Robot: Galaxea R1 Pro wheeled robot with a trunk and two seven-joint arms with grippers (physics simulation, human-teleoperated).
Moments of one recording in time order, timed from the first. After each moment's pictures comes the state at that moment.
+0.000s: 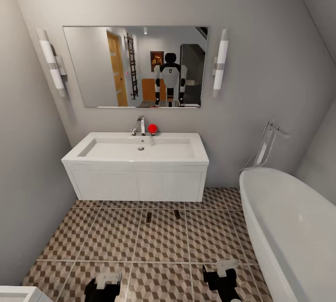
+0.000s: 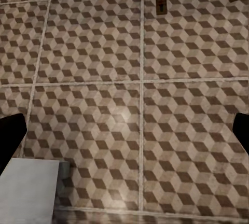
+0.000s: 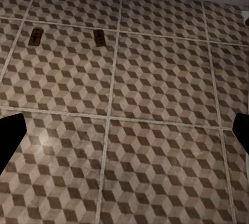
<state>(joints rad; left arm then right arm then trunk) -0.51 -0.04 -0.61 0.07 0.51 -0.43 0.17 -0.51 0.07 0.23 -0.02 -0.08 -0.48 -0.15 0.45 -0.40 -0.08</state>
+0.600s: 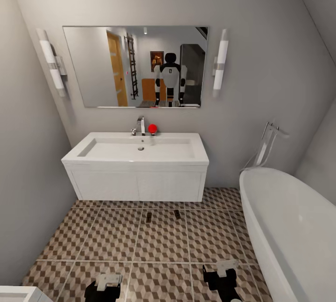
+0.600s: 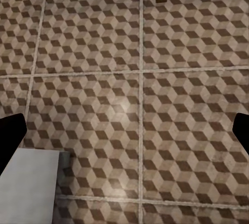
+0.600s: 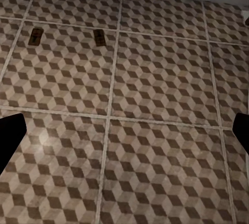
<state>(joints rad) -0.51 -0.05 -0.61 0.07 0.51 -0.39 0.17 -0.51 0.07 0.23 -0.02 -0.08 -0.48 -0.15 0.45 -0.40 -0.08</state>
